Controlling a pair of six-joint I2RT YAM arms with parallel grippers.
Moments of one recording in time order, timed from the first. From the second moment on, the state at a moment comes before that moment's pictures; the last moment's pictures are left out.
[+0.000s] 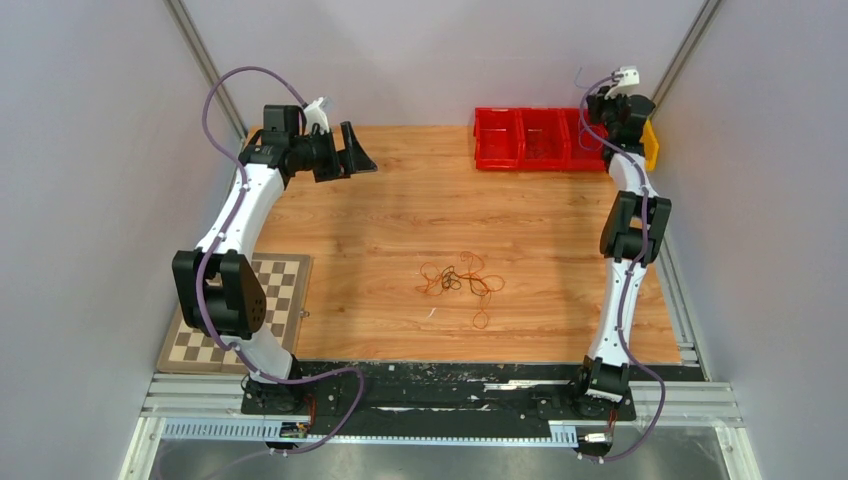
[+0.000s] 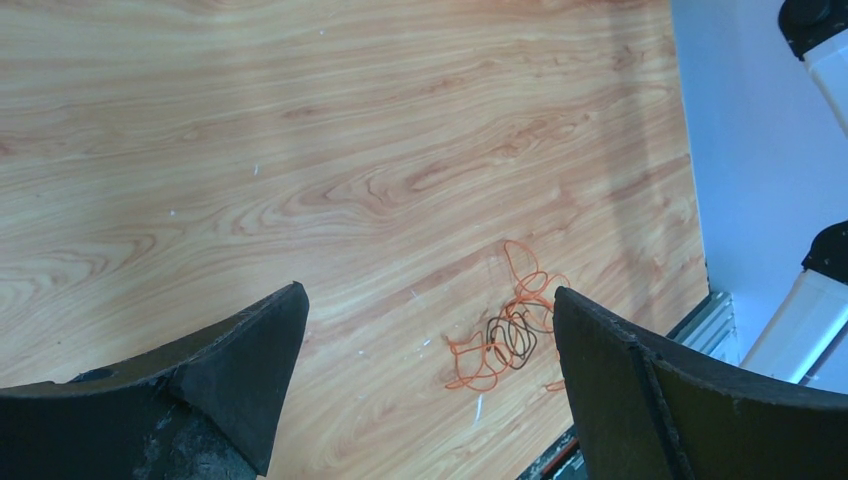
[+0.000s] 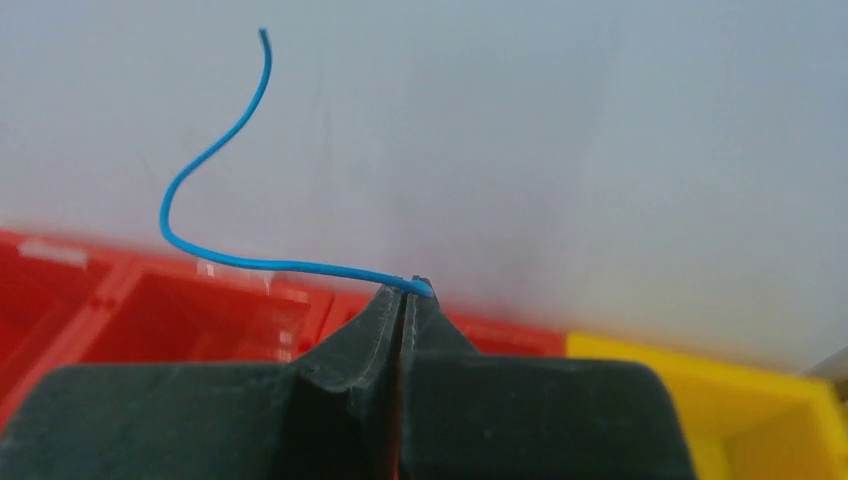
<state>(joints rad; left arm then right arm) -0.08 1.67 1.54 -0.55 0.62 -0.30 -0.24 2.65 2.36 0.35 -0.42 0.01</state>
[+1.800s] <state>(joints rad) -0.08 1.66 1.54 -0.60 0.68 -0.12 -0.27 2.18 1.96 -0.04 -0.59 -0.10</state>
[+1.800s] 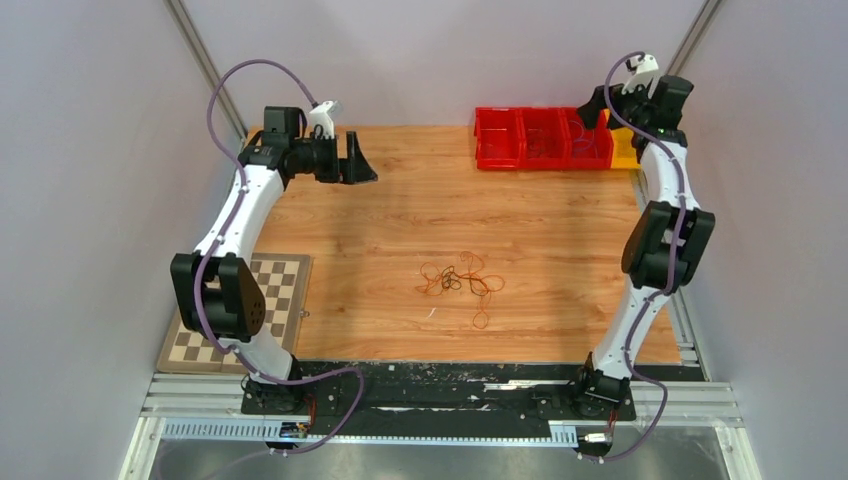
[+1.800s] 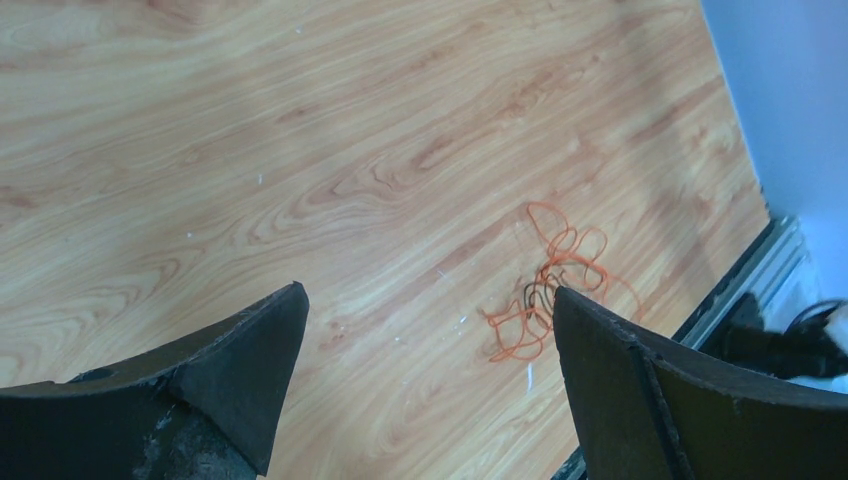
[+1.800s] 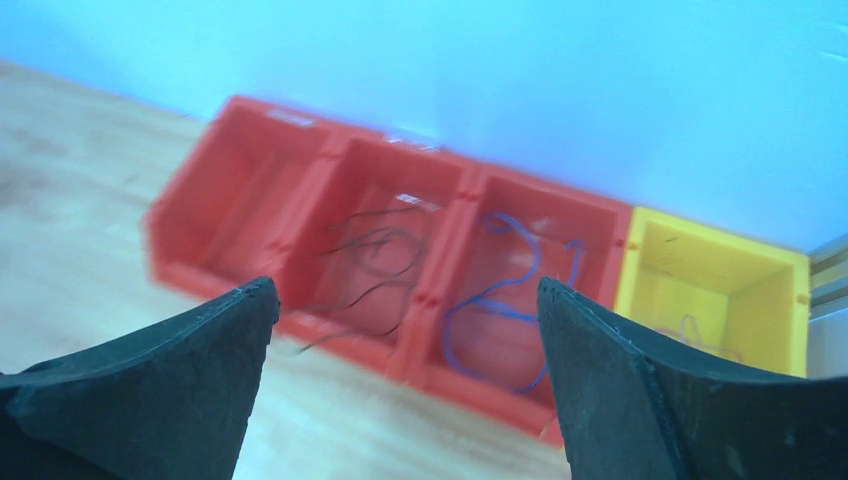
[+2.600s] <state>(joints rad) -0.56 1.79 1.23 -0.46 0.79 0.25 0.22 1.75 1.12 -0.72 -0.80 -0.32</state>
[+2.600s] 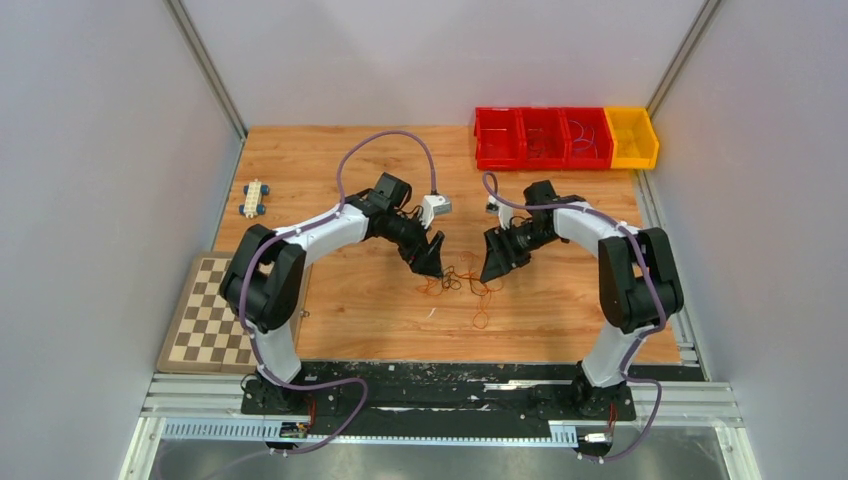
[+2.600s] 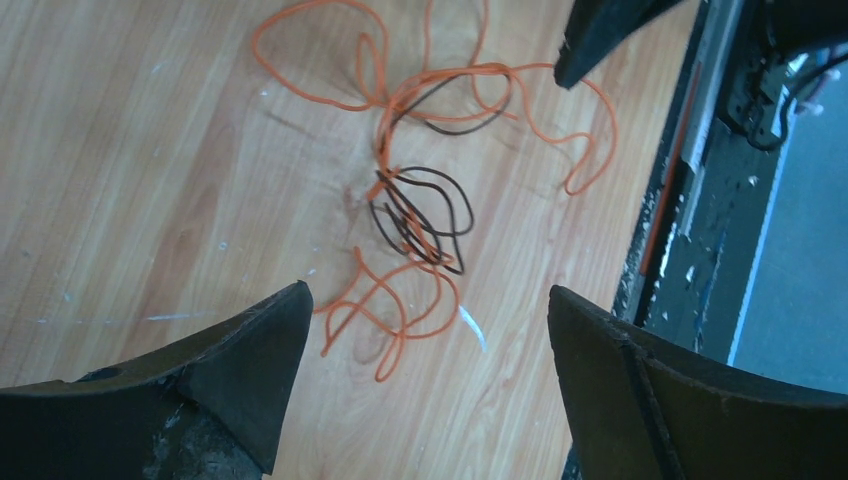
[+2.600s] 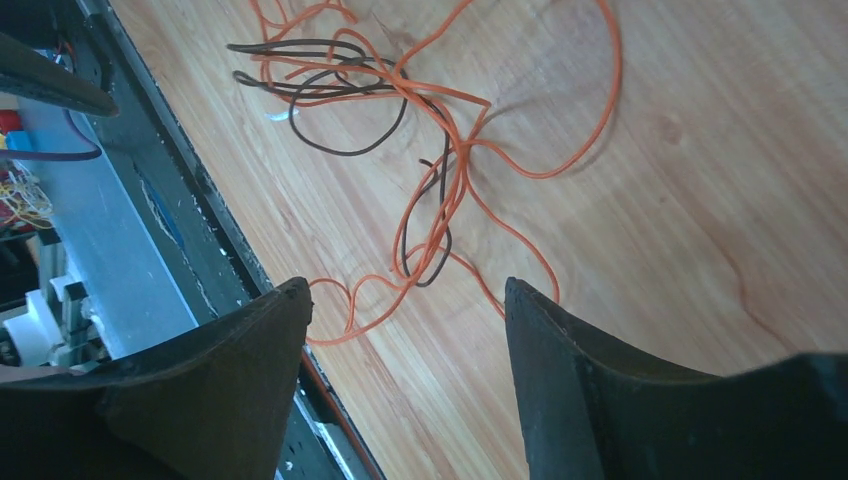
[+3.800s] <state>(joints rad) -0.56 1.93 1.15 -0.27 0.71 -0.04 0.23 1.82 1.26 -0.46 -0.78 -0.17</state>
